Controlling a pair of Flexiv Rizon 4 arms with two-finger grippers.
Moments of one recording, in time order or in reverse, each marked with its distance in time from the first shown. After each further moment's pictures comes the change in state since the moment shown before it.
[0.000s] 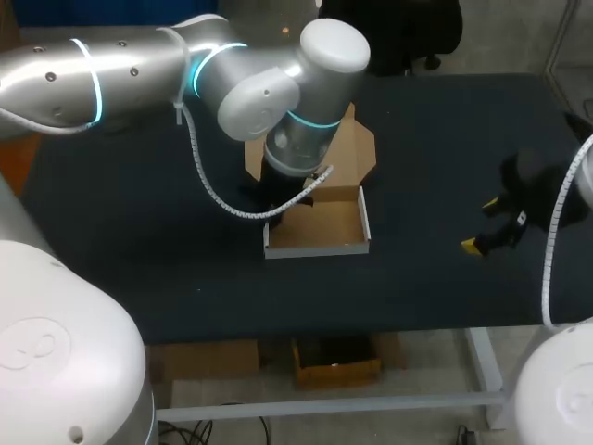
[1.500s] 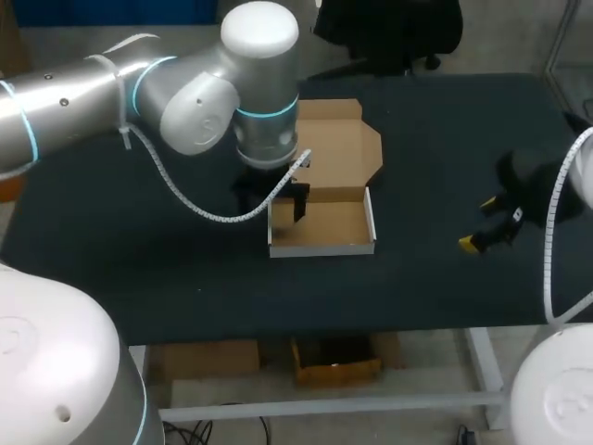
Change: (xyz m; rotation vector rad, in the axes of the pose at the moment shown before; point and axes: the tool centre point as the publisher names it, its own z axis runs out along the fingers) left arm 0.010 0.001 -0.029 0.066 0.310 0.047; right arm -0.004 0.002 0.004 0.022 0.001 0.022
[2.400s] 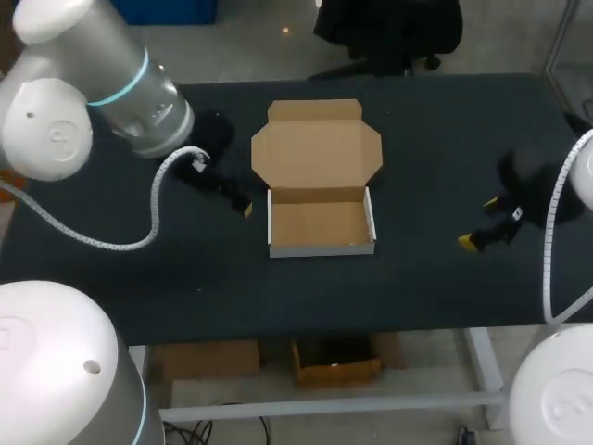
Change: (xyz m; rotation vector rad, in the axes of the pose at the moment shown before) left arm -0.069 0.047 -0.109 0.182 0.333 0.590; right arm 0.000 0.000 -0.002 -0.012 -0.024 0.059
